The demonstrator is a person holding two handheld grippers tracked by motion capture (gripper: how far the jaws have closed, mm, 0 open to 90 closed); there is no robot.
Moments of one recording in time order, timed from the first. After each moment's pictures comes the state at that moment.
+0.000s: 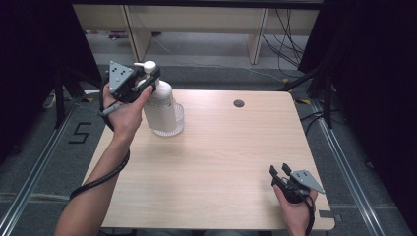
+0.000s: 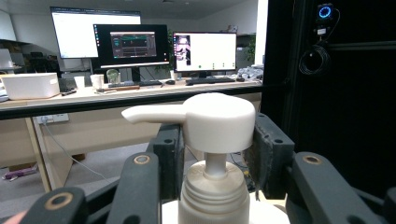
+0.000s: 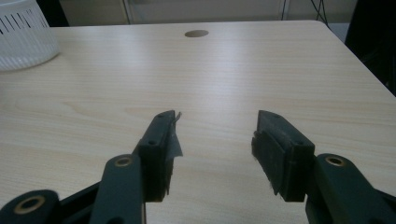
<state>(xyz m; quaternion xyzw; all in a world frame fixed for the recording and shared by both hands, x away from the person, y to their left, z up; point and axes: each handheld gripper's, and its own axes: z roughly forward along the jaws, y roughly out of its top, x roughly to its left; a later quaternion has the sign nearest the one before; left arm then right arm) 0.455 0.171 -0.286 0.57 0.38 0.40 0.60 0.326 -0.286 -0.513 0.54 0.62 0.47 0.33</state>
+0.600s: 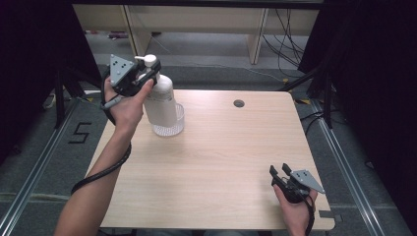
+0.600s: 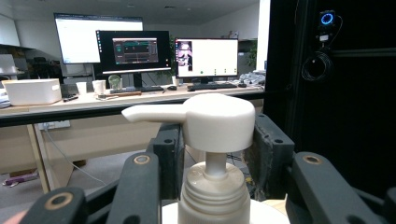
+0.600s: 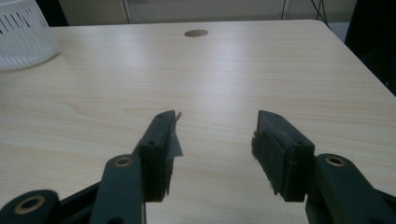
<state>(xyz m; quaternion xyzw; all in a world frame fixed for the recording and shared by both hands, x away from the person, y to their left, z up) 0.466 0.168 -0.280 0.56 0.39 0.40 0.61 0.325 -0.285 -0.513 0.54 0.62 0.46 0.32</state>
